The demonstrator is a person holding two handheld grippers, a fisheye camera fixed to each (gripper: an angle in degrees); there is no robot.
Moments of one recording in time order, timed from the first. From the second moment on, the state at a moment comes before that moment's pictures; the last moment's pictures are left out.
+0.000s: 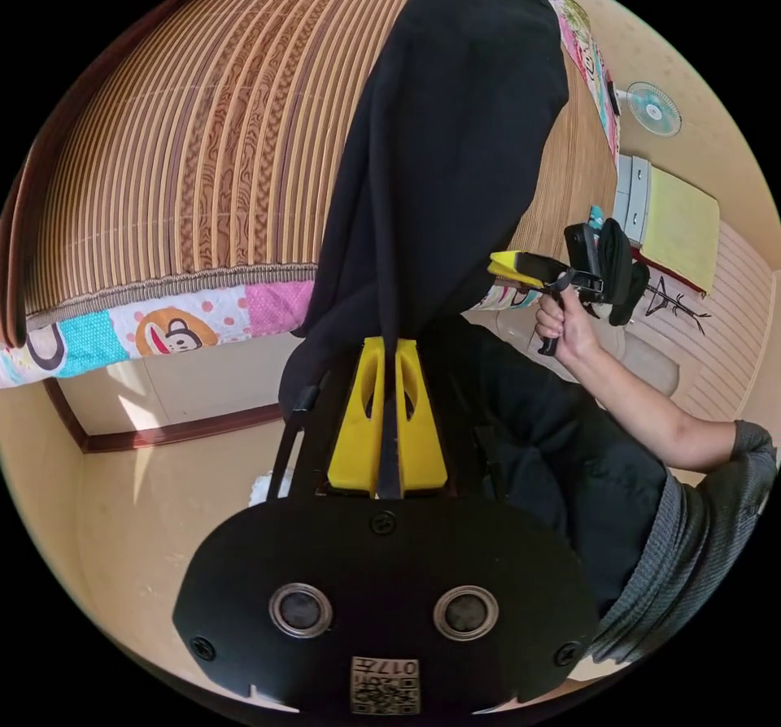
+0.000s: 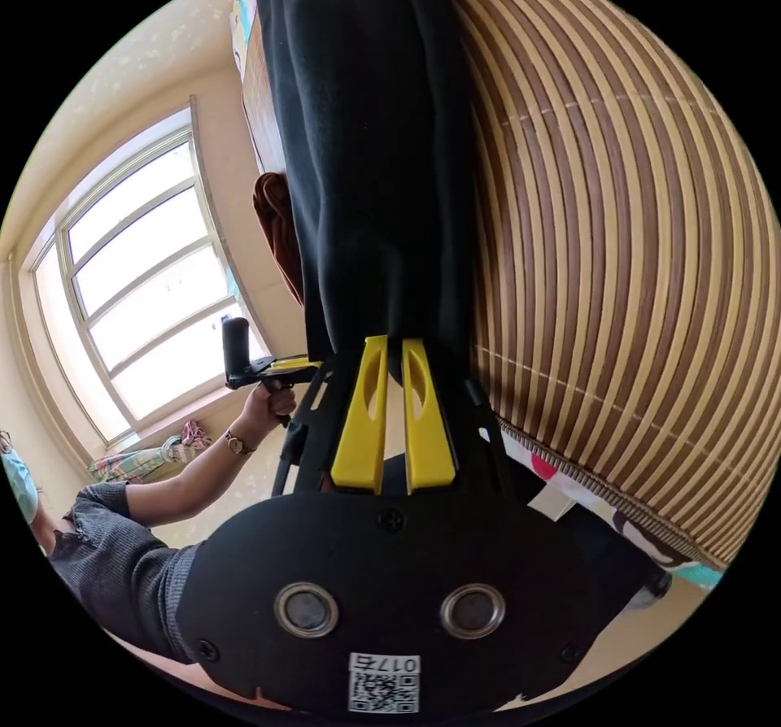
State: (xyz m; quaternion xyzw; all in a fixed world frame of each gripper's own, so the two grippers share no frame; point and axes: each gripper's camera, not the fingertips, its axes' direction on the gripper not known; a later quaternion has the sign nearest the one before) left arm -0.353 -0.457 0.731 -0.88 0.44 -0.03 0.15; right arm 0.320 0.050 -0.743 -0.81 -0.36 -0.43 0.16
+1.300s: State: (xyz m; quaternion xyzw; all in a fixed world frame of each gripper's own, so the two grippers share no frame) left arm -0.220 -0.522 0.736 -0.85 0.44 0.09 0.29; right arm 0.139 0.048 -0.754 -0.78 -0.36 -0.46 0.20
